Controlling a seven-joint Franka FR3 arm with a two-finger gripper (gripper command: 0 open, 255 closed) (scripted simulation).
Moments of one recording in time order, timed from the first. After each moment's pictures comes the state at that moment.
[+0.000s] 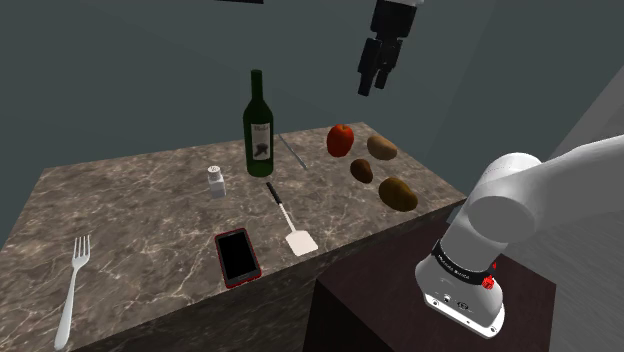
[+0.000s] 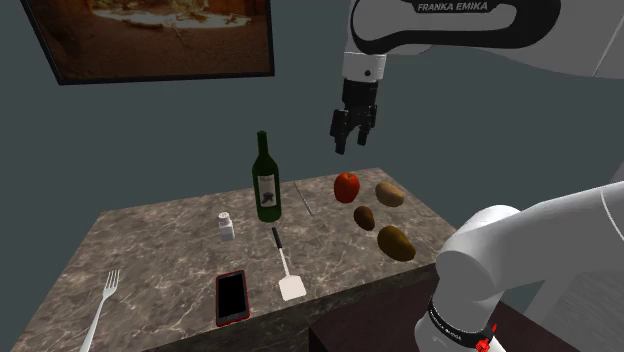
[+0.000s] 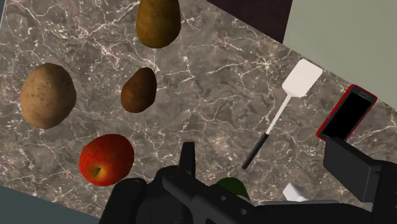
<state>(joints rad) 0.02 -0.75 0.07 -2.29 0.11 1.58 -0.09</state>
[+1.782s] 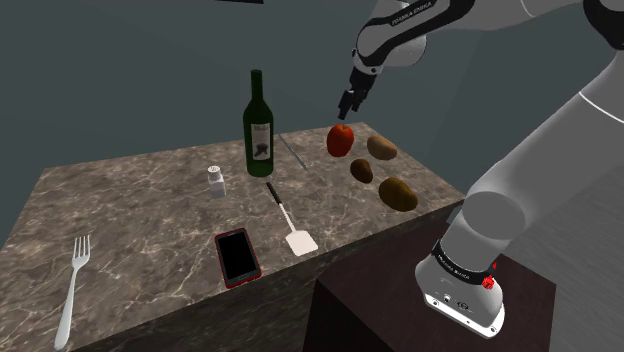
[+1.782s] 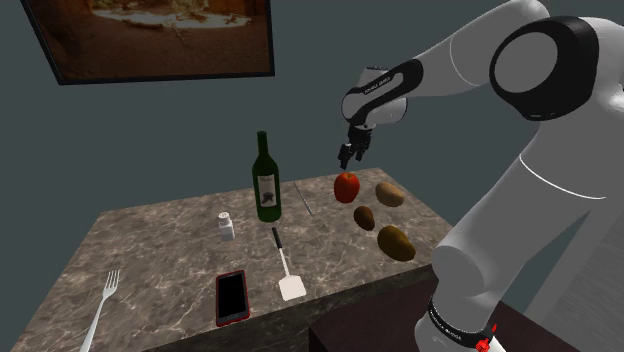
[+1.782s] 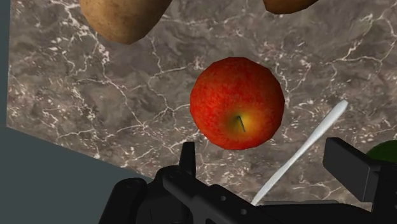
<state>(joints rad) -0.09 -0.24 -0.19 -2.37 0.02 2.34 -0.44</state>
